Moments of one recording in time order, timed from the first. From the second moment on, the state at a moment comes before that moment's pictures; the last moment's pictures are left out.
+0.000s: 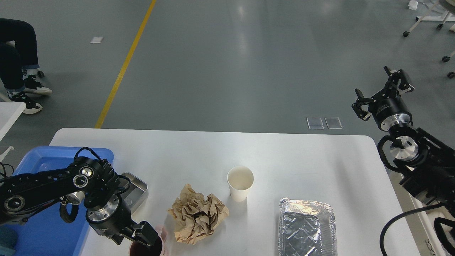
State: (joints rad) left arm -0.85 0.60 -0.15 -1.43 0.83 -0.96 0.67; right arm 0.83 -0.34 0.64 0.43 0.26 0.32 0.33
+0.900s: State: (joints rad) left arm -0.82 0.54 -0.20 -1.42 0.96 -0.96 0.82; right arm 0.81 -0.35 0.64 0.43 0.26 0.32 0.33
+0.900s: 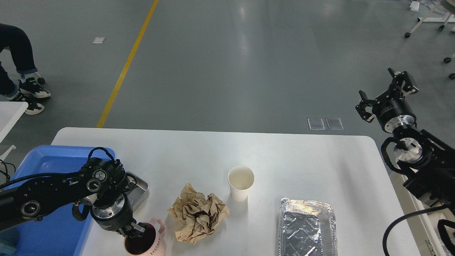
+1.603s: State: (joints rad) left arm -0.83 0.53 -0.41 -1.43 0.96 -0.96 0.80; right arm 0.81 -0.36 0.64 0.43 0.26 0.33 0.33
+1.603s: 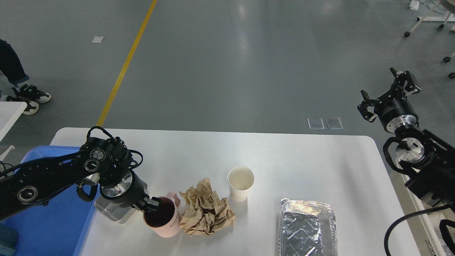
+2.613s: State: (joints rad) left arm -0.46 0.73 -1.36 -1.35 0.97 -0.96 0.52; right arm 0.83 -0.38 0.64 0.43 0.26 0.33 0.33
